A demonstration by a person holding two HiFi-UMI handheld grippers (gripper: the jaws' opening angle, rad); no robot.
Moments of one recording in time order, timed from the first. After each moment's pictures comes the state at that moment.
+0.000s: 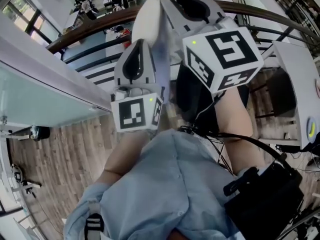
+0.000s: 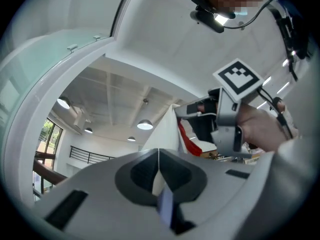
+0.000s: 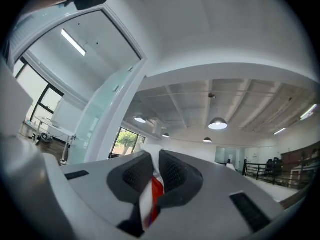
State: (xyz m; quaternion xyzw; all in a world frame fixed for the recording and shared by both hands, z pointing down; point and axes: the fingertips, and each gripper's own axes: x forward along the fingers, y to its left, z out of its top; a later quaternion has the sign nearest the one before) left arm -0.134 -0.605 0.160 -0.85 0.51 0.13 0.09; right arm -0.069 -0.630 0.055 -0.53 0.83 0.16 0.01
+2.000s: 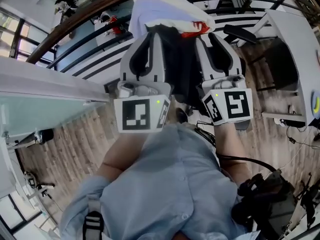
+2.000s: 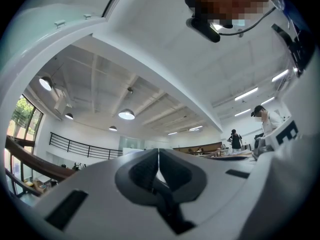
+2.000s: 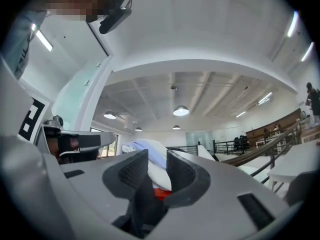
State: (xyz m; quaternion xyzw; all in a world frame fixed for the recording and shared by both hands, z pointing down) left arm -0.009 -0.560 0.191 -0.90 0.41 0.10 0.06; right arm 0.099 -0.529 0.216 -0.67 0.74 0.06 0.06
